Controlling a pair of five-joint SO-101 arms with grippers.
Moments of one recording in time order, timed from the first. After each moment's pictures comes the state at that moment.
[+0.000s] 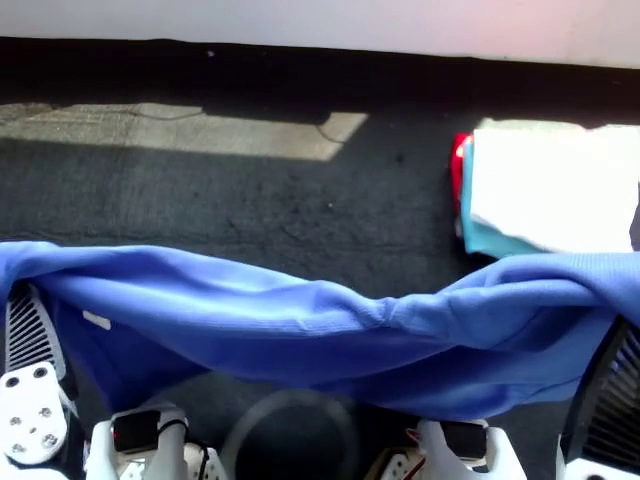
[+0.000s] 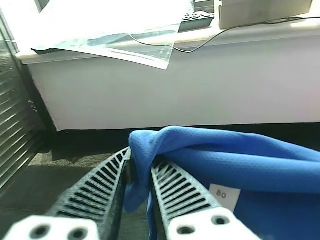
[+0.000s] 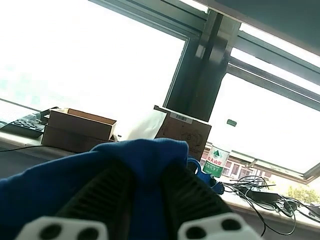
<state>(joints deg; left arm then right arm) -19.4 -57.2 -31.9 100.5 -10.2 -0.7 -36.2 -79.5 98.6 19.7</state>
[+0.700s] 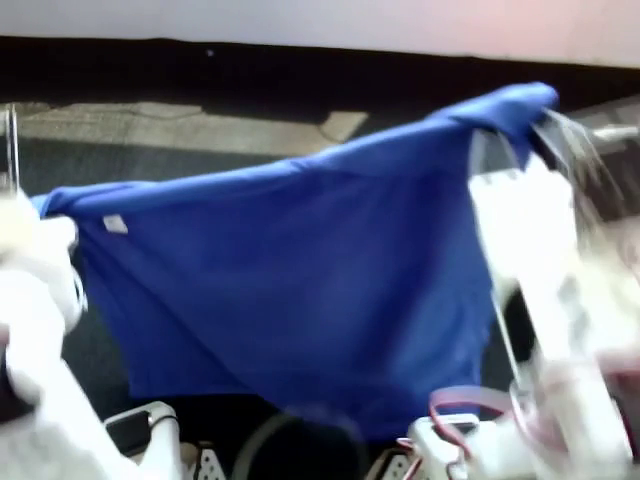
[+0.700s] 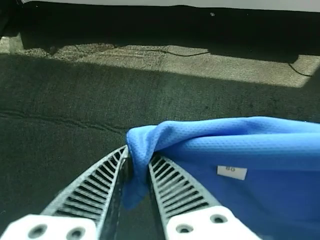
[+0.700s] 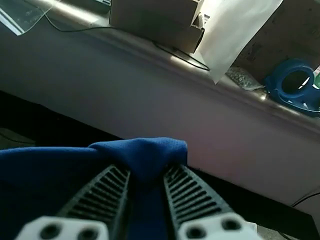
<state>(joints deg) -27.6 -46.3 1.6 88.7 -13.0 -11.4 -19.6 -57.4 97.5 19.8</state>
